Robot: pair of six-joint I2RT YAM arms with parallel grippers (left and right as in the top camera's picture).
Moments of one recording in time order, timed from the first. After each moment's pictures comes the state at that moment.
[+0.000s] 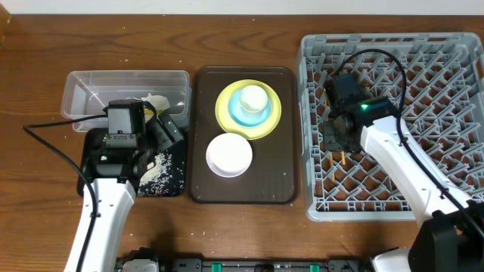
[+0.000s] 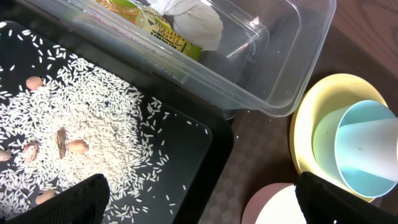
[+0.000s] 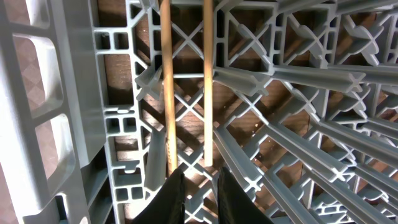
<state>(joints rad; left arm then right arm) -0.01 1.16 0.87 -0.67 0.00 -0.57 0.32 1.60 1.19 -1.00 0.21 0.30</state>
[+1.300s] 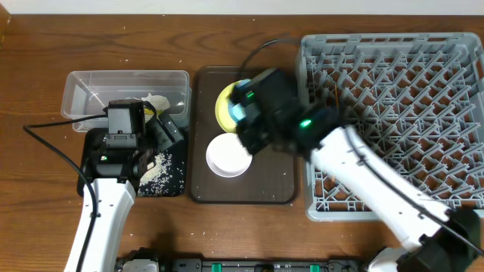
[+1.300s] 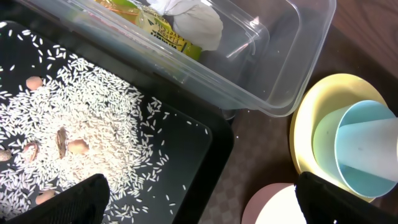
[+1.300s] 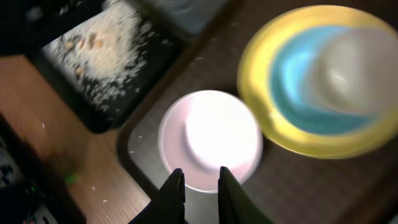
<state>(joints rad) -0.01 1.16 0.87 -0.67 0.00 -0.57 0.78 1.66 1.45 -0.78 -0.18 0.15</state>
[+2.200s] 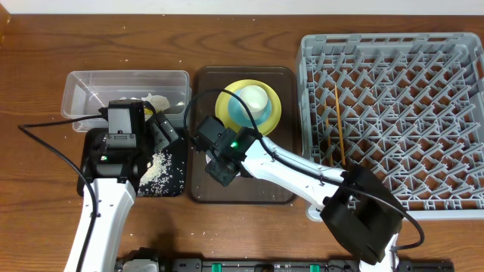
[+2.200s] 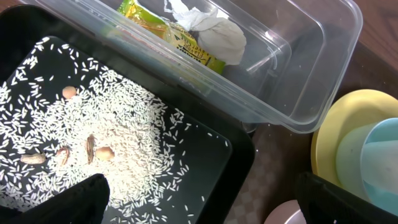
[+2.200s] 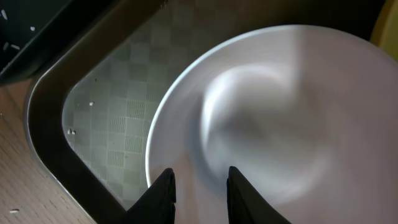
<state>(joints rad) -0.01 1.16 0.87 -0.67 -0.09 -0.57 0.94 2.00 1.45 -0.74 -0.05 0.07</state>
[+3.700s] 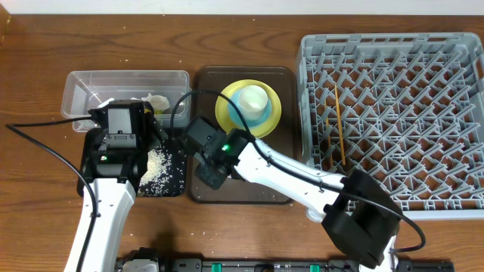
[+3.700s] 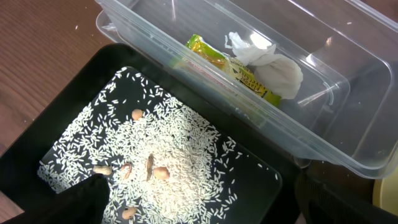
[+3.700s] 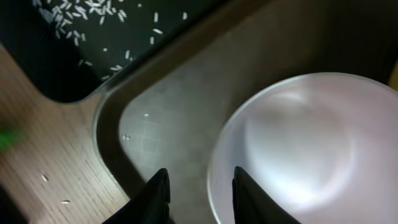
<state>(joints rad) -0.01 1.16 0.87 -0.68 -0.32 -0.57 0.99 2.00 1.54 -0.79 -0.07 0.06</state>
